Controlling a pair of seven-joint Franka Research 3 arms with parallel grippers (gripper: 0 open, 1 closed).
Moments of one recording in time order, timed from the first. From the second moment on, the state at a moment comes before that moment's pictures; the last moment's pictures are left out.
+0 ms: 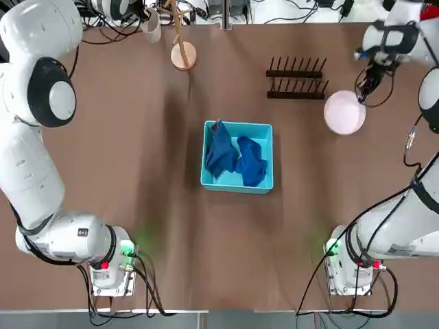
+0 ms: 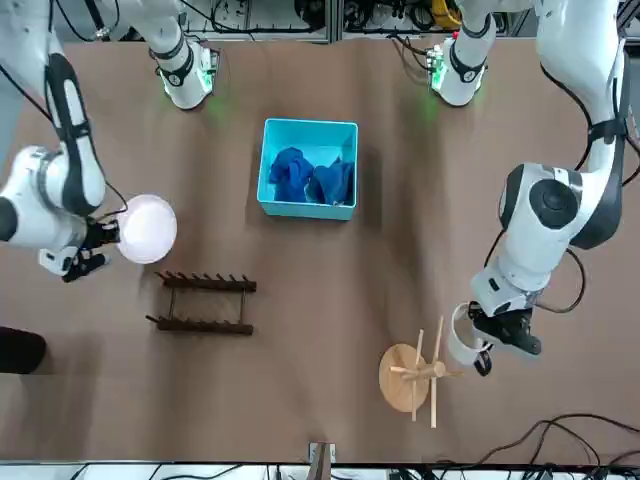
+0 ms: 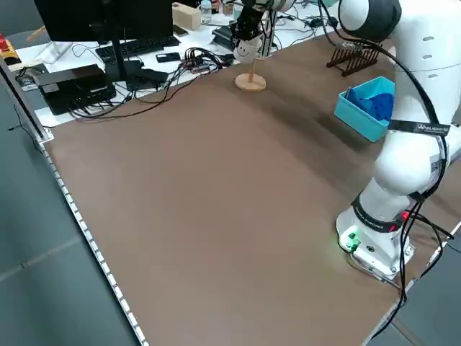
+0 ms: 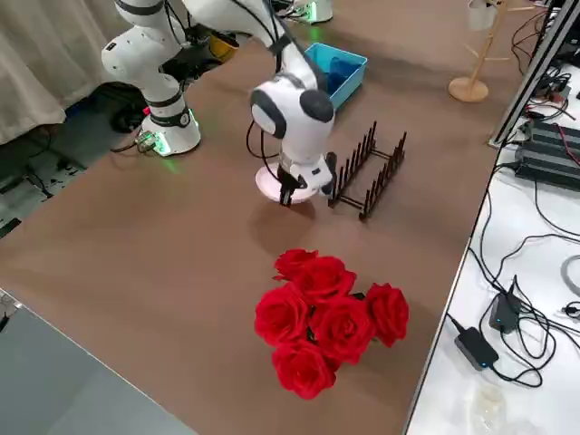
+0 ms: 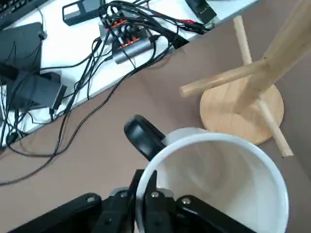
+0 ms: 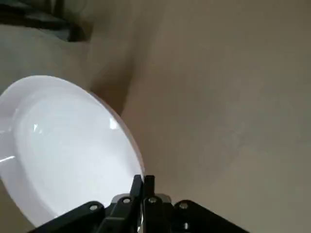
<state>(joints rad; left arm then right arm) -0.07 0.50 -0.19 -1.54 0.34 2.38 0.13 -0.06 0.32 -0.19 -1.95 0.00 1.99 -0.61</state>
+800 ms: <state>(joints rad) -0.07 0.54 -0.21 -1.49 0.34 2.40 0.28 -0.06 0.31 -0.18 -1.75 0.21 1.79 -0.41</state>
